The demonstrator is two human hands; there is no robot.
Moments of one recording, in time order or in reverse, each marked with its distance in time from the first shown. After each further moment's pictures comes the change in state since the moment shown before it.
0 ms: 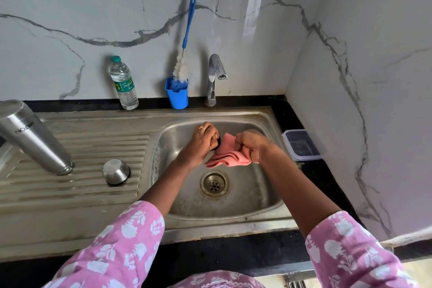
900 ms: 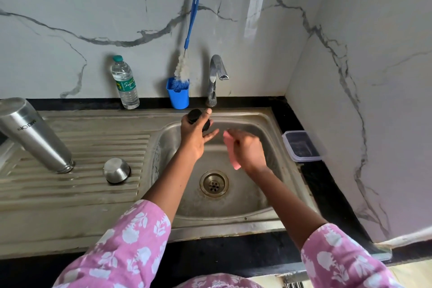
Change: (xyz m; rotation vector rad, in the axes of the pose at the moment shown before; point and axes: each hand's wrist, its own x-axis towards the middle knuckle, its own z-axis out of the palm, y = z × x) left_hand 0.020 0.042 -0.035 -1.426 0.426 -0.822; right_hand 0.004 0.040 0.013 -0.734 0.472 -0.969
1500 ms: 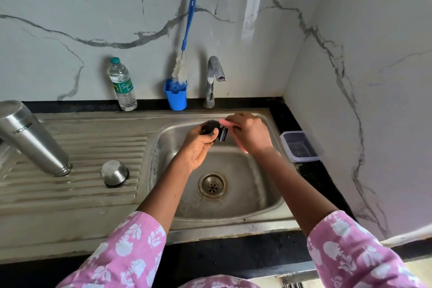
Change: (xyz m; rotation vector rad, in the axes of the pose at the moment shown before) left_hand -0.007 -0.014 -0.012 0.026 -0.267 -0.095; right_hand 0.035 -0.010 -0.034 -0.095 -0.052 -0.092
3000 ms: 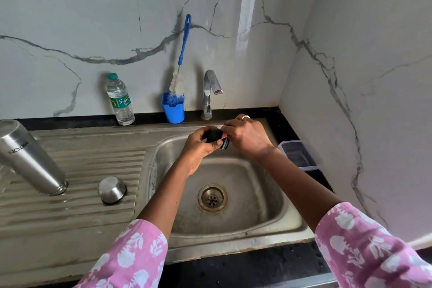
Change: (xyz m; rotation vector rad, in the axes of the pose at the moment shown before) left_hand 0.011 0.014 0.003 0.343 -0.080 0.072; right_hand 0.023 0.007 -0.008 -0.355 0.039 -0.453
